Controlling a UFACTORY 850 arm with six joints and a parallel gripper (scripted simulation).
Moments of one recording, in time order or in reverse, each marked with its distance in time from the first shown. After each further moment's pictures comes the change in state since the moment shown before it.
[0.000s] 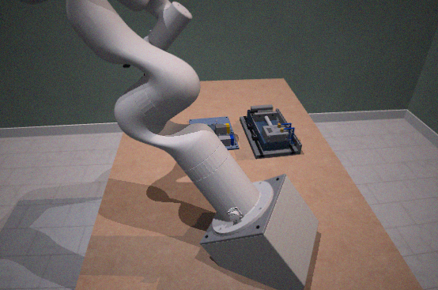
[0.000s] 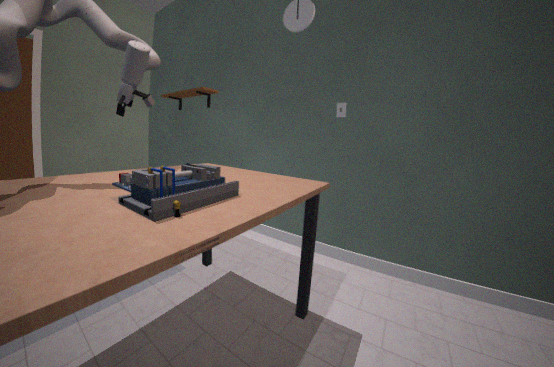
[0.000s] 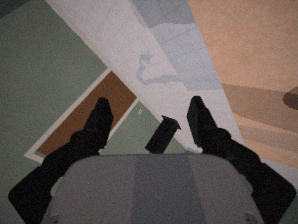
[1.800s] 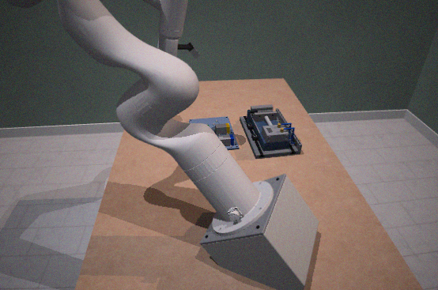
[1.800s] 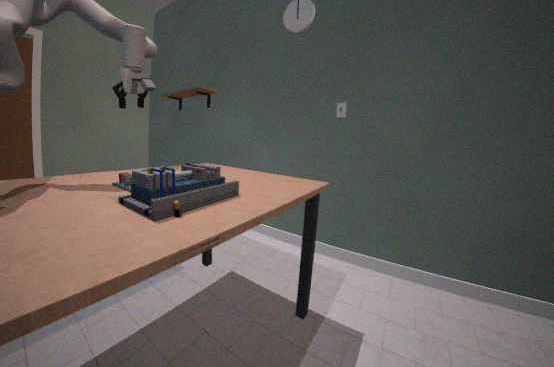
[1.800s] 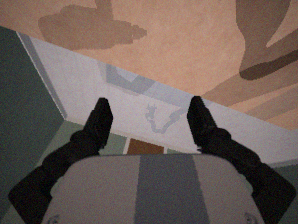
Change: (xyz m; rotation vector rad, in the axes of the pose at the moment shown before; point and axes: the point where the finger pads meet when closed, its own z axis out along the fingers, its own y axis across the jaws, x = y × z) arm 0.047 0.073 -0.081 -0.276 0.404 0.545
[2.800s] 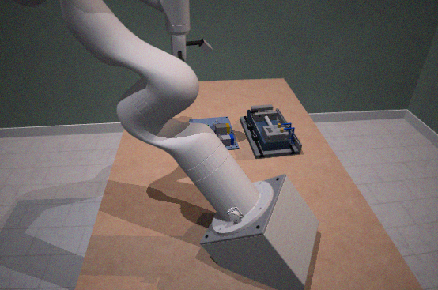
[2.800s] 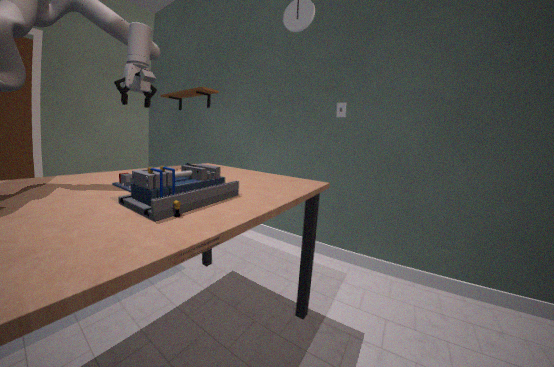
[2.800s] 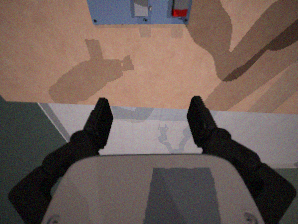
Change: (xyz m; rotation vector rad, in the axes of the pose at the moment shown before) arm 0.055 0.024 -0.017 -0.136 0.192 0.259
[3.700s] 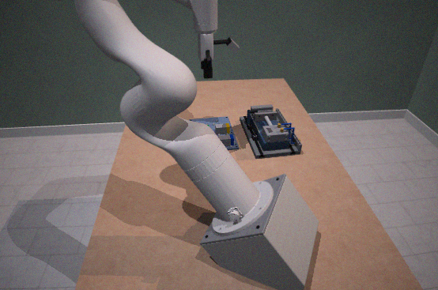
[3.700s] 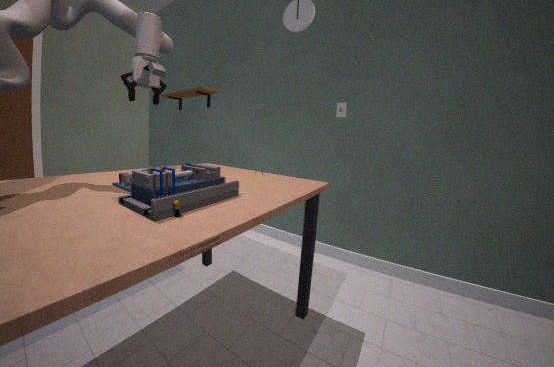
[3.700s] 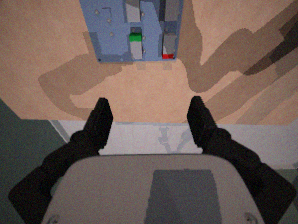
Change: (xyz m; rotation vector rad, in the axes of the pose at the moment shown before) arm 0.098 0.017 -0.004 -0.009 0.010 0.015
